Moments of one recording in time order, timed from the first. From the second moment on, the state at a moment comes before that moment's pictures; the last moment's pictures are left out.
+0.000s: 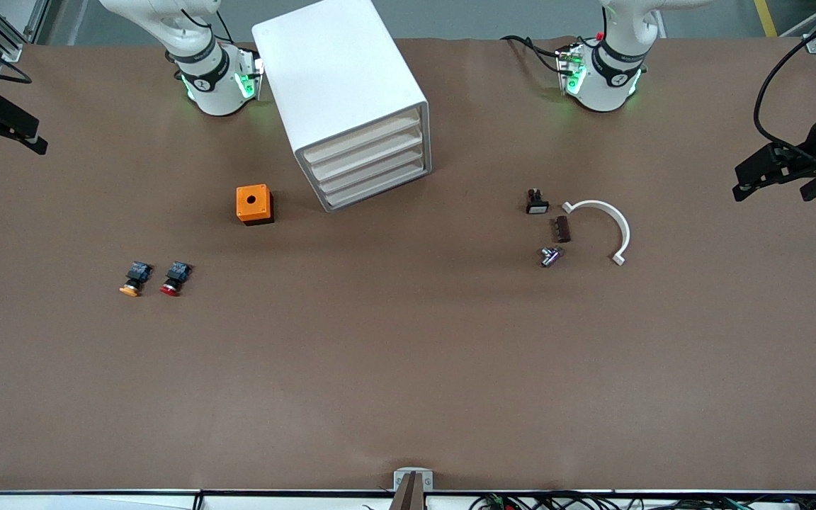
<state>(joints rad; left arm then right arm) 0.01 0.01 -0.06 -1.53 0.01 1.59 -0.04 -0.02 -0.14 -0.05 -1.65 0.01 1.48 -0.07</state>
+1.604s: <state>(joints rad) -0.04 0.27 -0.07 -1.54 -0.05 1.52 -0.10 0.00 -0.14 -0.05 -1.65 0.01 1.49 -0.07</state>
